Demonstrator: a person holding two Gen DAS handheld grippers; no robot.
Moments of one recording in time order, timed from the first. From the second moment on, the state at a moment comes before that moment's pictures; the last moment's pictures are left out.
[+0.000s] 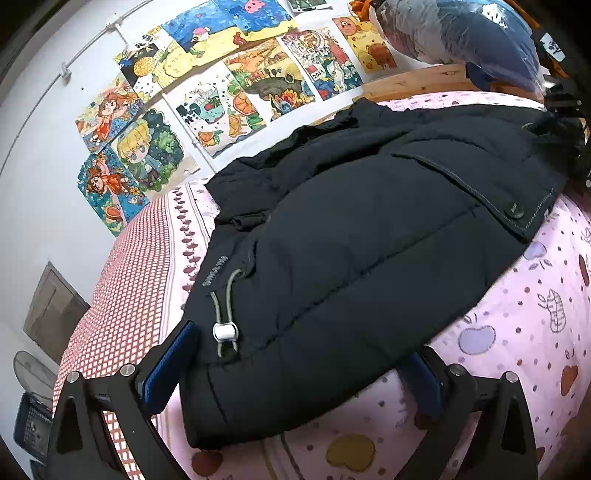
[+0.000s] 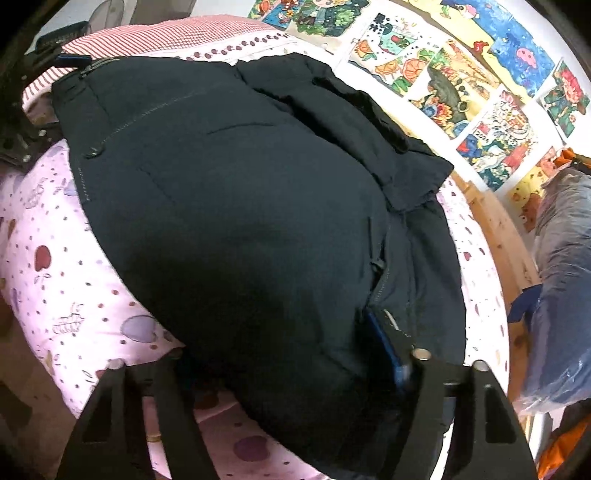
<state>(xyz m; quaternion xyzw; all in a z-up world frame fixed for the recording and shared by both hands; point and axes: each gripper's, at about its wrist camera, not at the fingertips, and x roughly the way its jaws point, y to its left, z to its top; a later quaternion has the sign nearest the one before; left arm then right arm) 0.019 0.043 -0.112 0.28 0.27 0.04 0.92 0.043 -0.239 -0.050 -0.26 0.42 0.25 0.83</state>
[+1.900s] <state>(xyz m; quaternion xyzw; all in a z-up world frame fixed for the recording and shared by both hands) -0.012 0.044 0.094 0.16 0.02 -0.02 0.99 0.071 -0.284 0.139 -0.06 0.19 0.20 0.96</state>
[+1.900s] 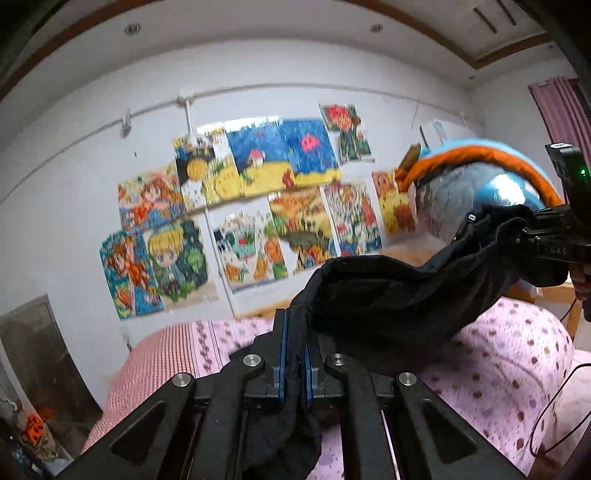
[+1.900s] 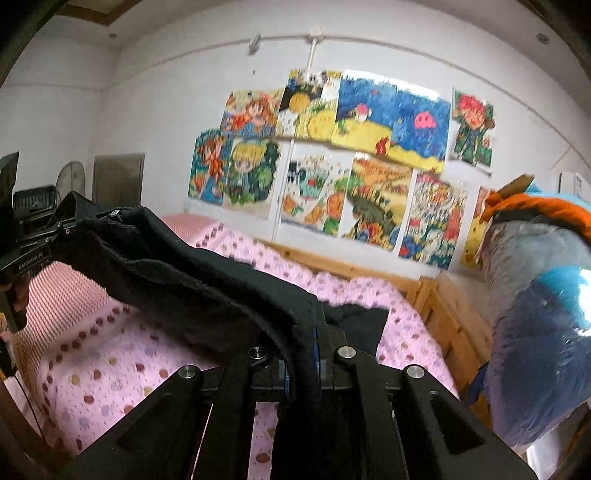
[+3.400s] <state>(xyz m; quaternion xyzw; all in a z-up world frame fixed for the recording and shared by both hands) 0.224 0.065 0.103 0.13 0.10 0.07 0.98 0.293 -0.194 0.082 -0.09 0.22 0.13 0.96</state>
